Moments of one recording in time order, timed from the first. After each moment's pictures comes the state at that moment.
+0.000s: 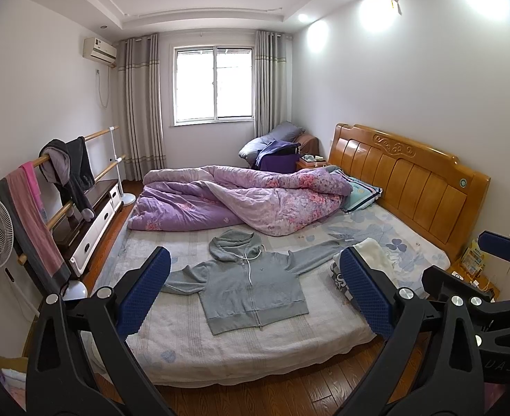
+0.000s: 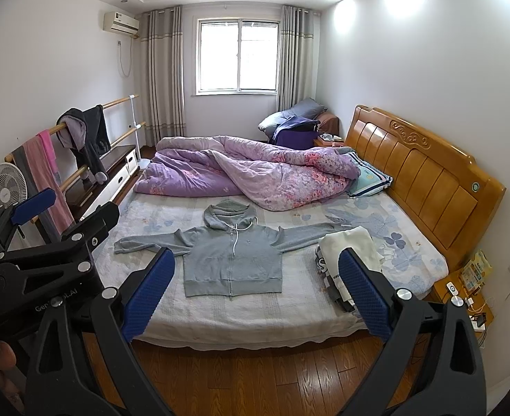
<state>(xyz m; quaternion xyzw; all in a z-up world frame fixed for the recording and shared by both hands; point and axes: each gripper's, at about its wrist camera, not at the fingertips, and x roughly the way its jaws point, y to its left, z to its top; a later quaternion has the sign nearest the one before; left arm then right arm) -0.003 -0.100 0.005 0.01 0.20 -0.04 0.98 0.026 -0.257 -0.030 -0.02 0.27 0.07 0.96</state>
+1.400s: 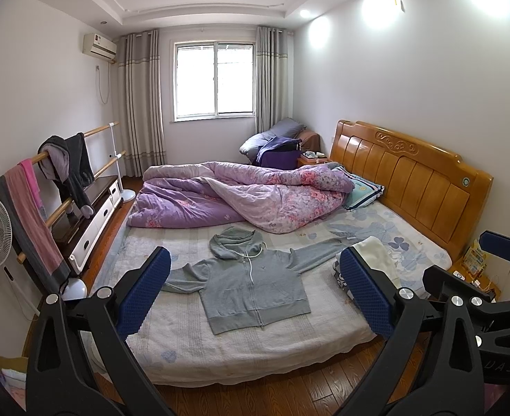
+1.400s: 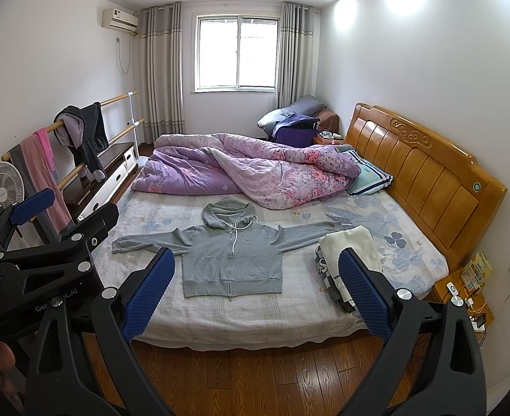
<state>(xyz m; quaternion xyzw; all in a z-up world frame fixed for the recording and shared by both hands) 0.002 -0.094 0.006 0.01 0.20 -0.04 0.98 0.031 -0.259 -0.030 -0.02 0.27 0.07 0.96</state>
